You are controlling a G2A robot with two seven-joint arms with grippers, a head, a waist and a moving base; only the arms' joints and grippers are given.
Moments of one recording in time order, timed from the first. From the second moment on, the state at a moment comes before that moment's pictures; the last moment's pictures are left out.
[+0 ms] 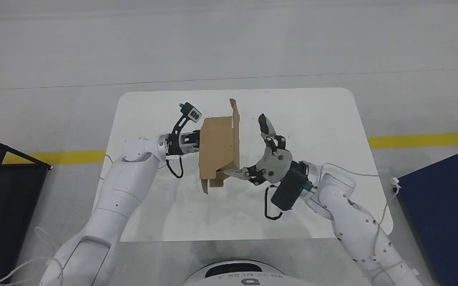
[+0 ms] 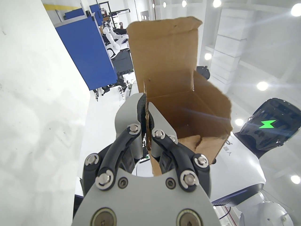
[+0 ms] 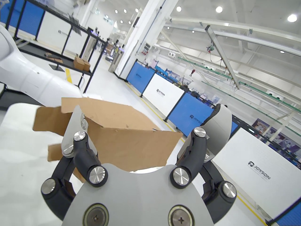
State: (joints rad) left arm 1.02 -1.27 -1.14 -1.06 -0.72 -0.41 -1.40; right arm -1.51 -1.10 1.17 -1.99 -1.68 -0.43 -0.55
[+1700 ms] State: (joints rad) left arm 1.00 -1.27 -1.06 -1.05 -0.65 -0.19 -1.34; right arm -1.57 -1.09 1.17 -2.10 -1.81 -0.39 -0.16
